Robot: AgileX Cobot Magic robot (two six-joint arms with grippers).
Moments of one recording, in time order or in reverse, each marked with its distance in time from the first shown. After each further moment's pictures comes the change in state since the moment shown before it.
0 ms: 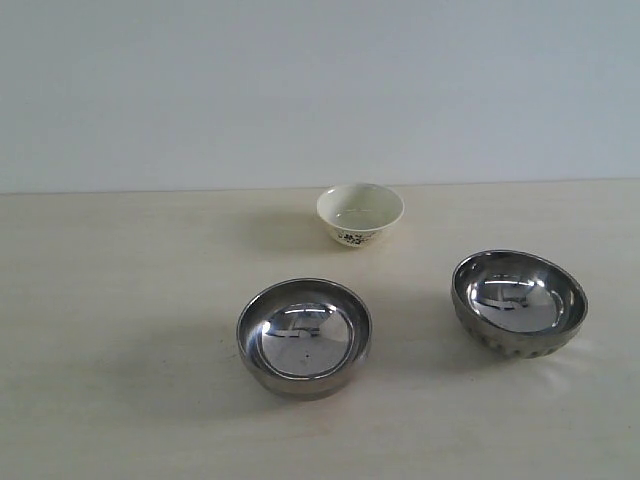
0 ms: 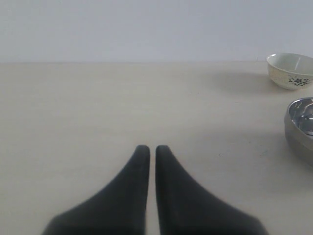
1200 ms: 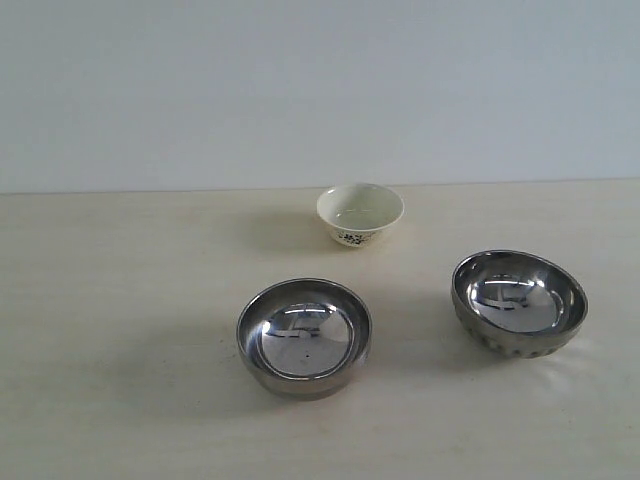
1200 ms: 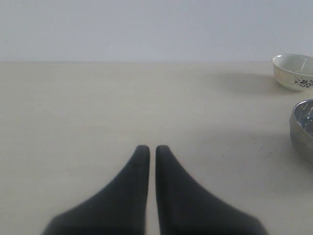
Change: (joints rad) left arm 0.011 0.000 0.000 0.000 0.000 0.000; right arm 0.000 0.000 0.000 -0.002 0.000 -0.009
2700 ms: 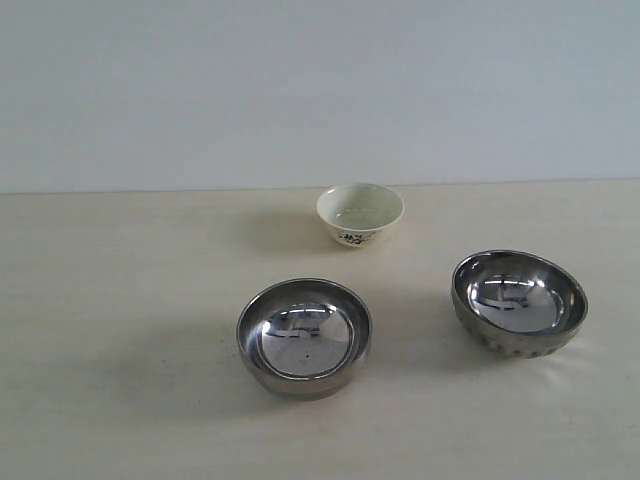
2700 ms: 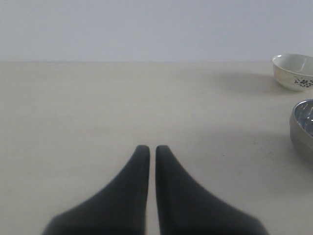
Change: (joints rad) left arm 0.000 0.000 0.000 0.000 0.000 0.000; right arm 0.000 0.474 -0.556 0.245 -0.279 0.290
